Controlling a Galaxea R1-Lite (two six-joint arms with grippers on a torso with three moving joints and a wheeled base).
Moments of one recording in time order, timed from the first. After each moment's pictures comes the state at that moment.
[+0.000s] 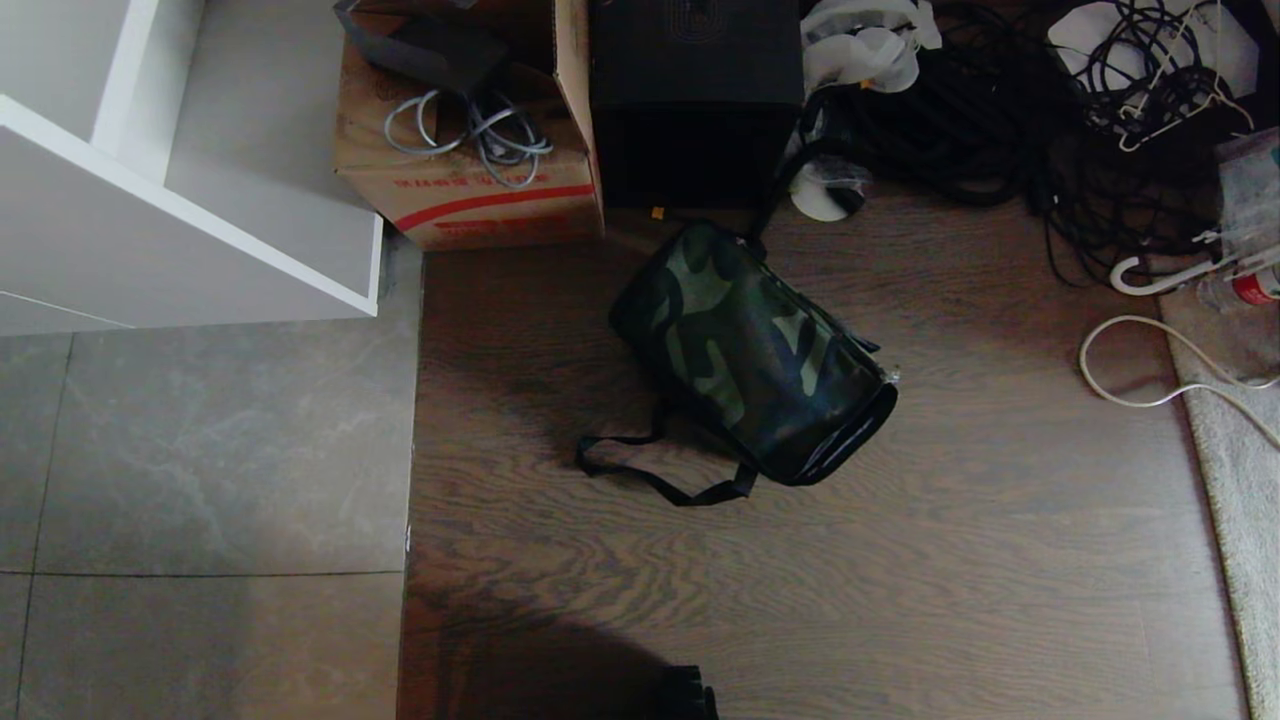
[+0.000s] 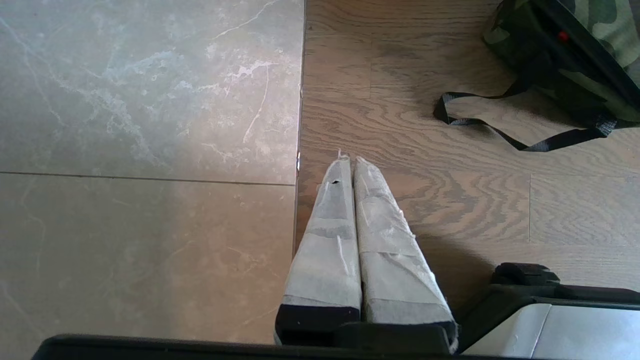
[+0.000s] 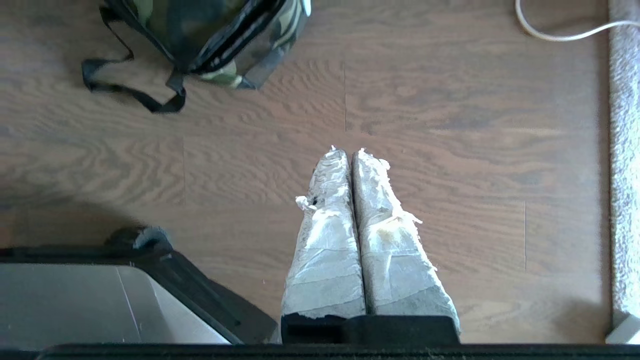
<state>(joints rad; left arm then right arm) 0.00 0.00 0.00 -0.01 0.01 -0.03 0.01 0.02 0.00 0.00 0.01 -0.02</state>
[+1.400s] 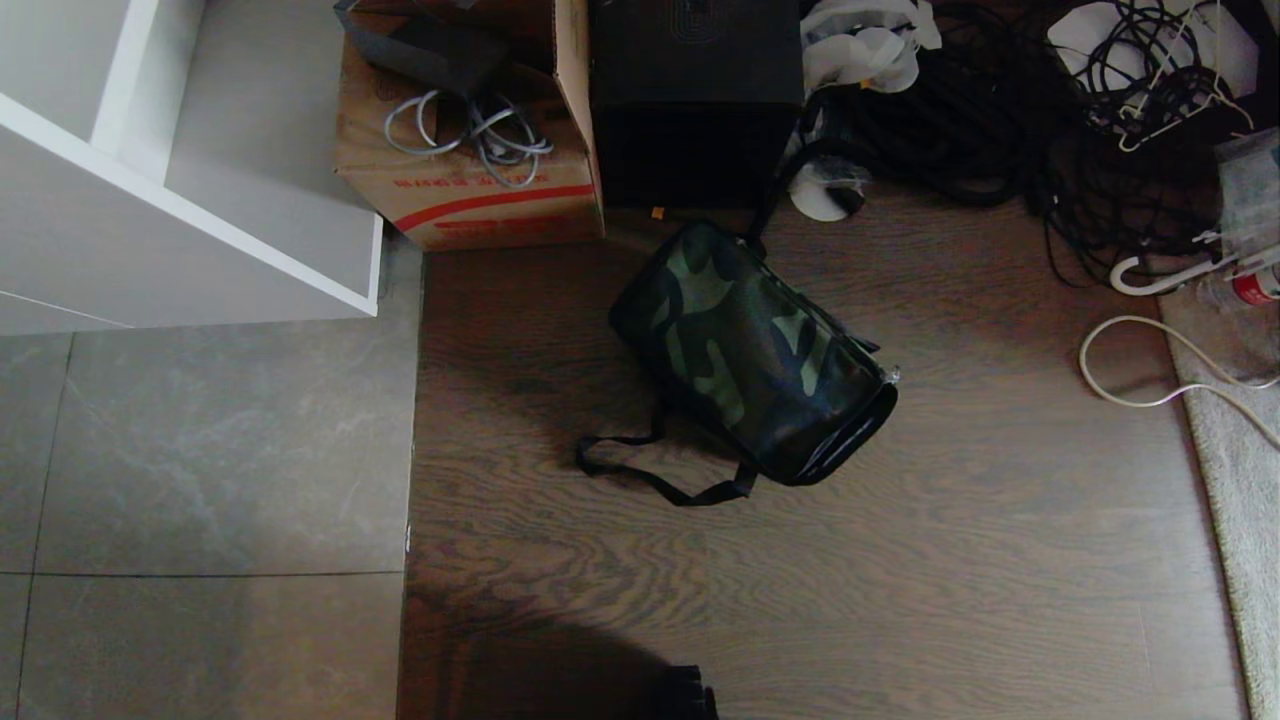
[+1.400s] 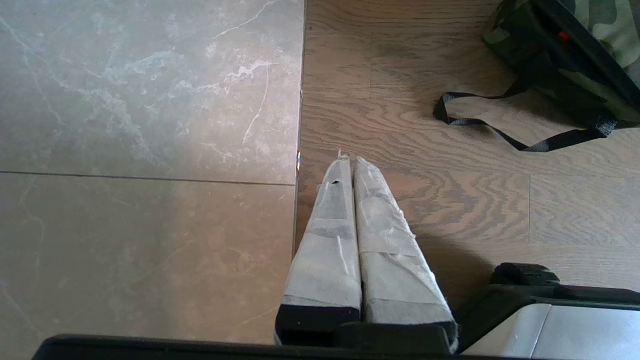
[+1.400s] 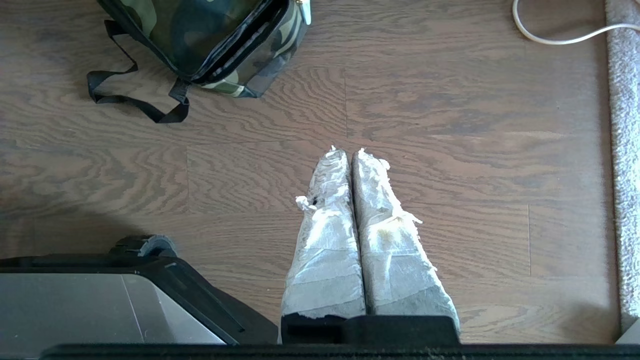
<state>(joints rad) 0.00 0.00 0.00 -0.01 0.01 -0.03 0.01 0.00 0.00 -0.01 0.01 0.00</state>
